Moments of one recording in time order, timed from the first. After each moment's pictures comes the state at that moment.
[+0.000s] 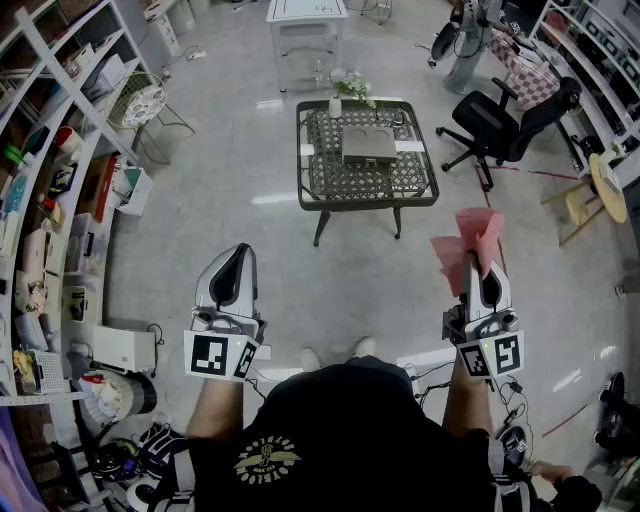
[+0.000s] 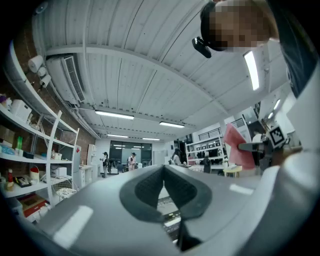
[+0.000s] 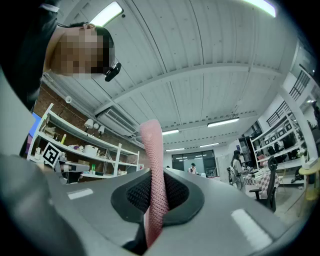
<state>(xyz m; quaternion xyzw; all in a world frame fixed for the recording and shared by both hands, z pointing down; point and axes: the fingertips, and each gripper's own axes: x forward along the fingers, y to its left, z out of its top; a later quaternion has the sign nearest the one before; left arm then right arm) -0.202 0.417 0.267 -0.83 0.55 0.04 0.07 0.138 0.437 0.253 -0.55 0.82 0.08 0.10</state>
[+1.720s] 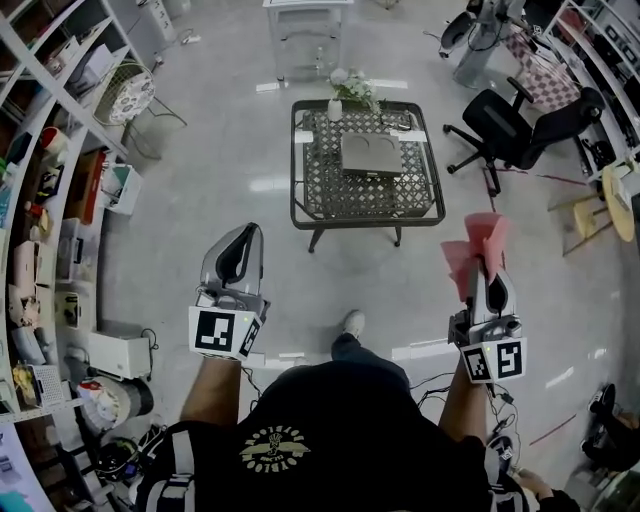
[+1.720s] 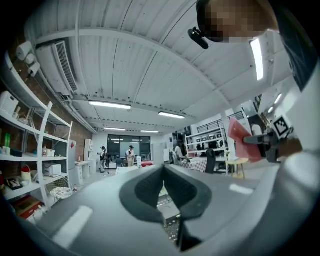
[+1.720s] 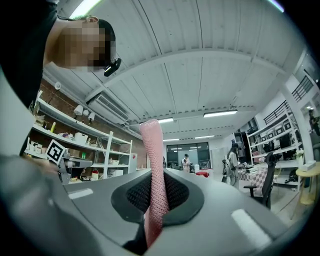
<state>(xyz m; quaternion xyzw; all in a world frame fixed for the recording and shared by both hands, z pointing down) -0.174 0.216 0.310 -0.84 0.54 -0.01 0.05 0.171 0.265 0.295 -0.58 0.81 0.04 0.05</state>
